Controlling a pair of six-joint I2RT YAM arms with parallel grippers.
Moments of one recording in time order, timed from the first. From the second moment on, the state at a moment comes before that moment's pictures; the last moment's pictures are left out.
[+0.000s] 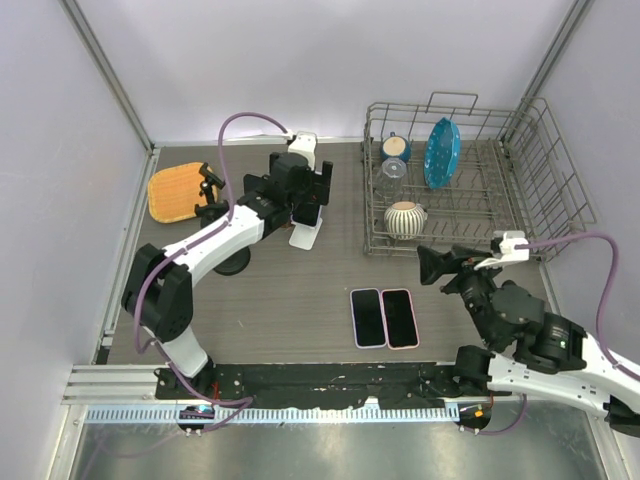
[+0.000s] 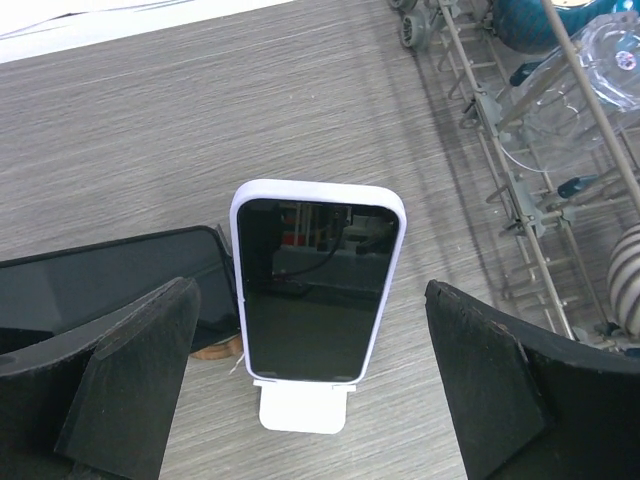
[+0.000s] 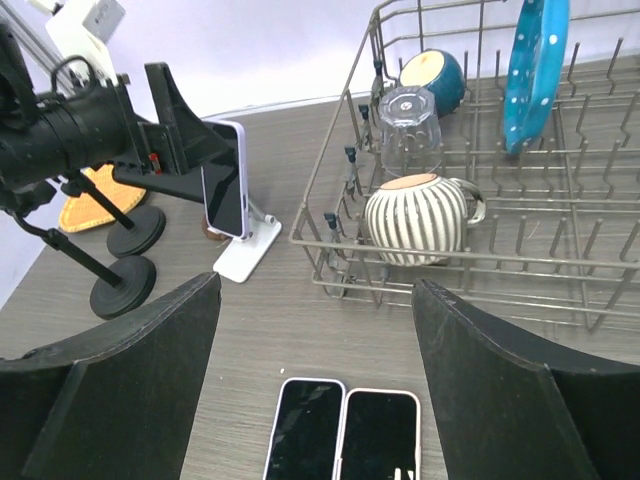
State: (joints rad) left arm -0.62 1.68 1.33 -0.09 -0.30 -0.18; right arm 1.21 0.42 0.77 -0.46 0.99 0.41
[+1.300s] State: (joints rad) left arm -0.62 1.81 1.33 0.00 -0.32 -0.18; right arm 1.21 0.28 0.69 -0.43 1.01 0.33
